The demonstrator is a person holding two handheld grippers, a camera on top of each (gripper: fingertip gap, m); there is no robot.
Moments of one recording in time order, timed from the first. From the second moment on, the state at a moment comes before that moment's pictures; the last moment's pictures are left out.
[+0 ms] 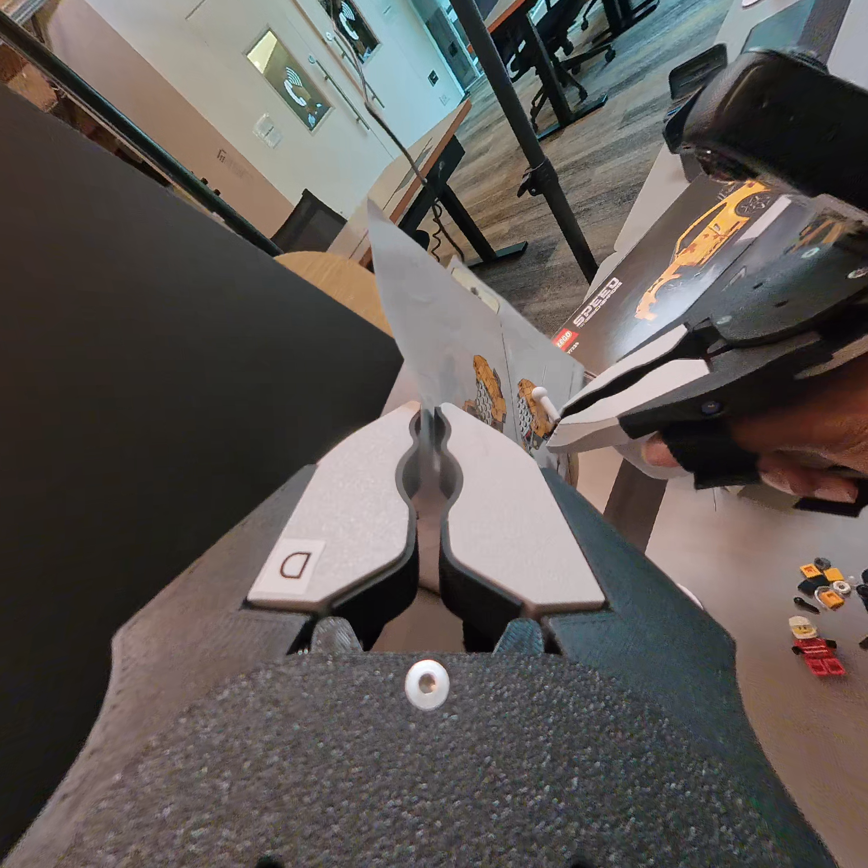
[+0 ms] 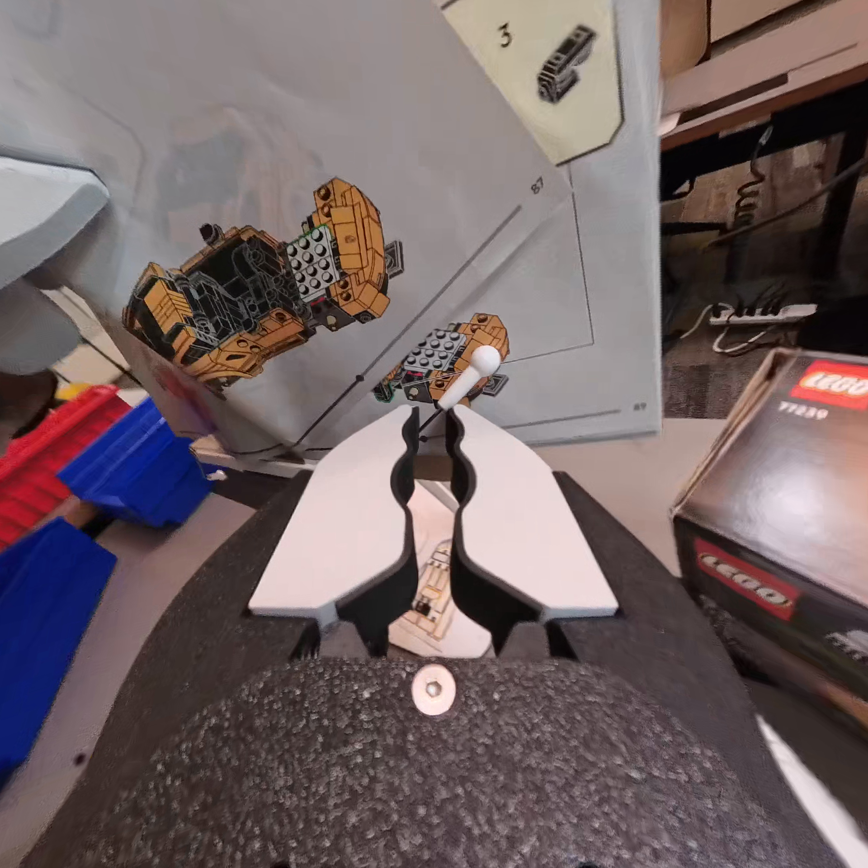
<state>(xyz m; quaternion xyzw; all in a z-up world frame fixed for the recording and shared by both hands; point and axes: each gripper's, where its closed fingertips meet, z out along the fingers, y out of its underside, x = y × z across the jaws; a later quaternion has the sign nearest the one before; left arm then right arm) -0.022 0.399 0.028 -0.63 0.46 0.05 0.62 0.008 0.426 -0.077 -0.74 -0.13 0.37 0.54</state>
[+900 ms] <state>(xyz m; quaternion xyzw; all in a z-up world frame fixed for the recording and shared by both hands) -0.020 0.370 0.033 -0.61 0.44 0.05 0.66 0.005 0.409 -0.069 -0.68 -0.11 0.33 0.64</state>
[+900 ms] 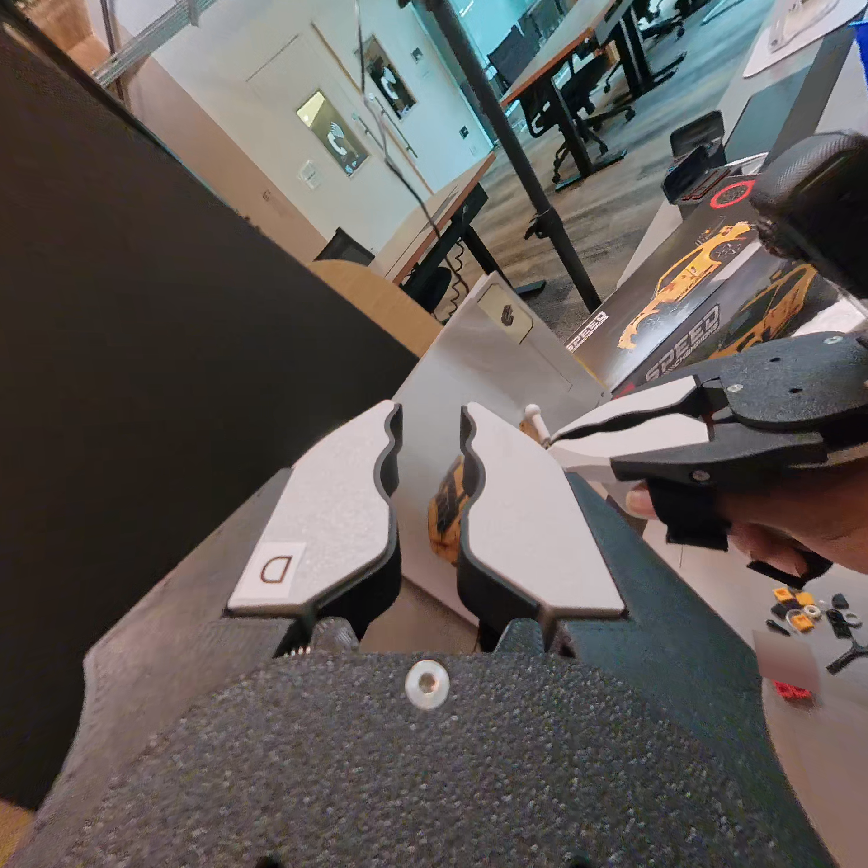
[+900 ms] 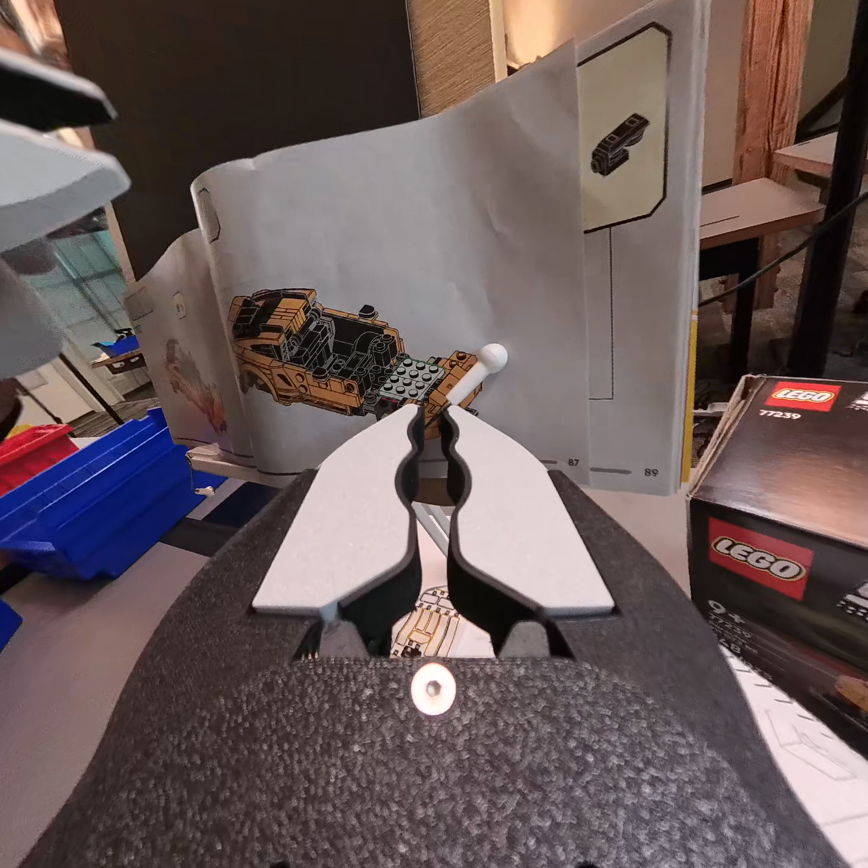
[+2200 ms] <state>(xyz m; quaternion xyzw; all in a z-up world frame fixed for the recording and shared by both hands) -0.106 0.280 -0.070 -0.71 0.26 -0.08 0.66 0.000 0.378 -0.049 -0.64 -0.22 0.13 0.73</state>
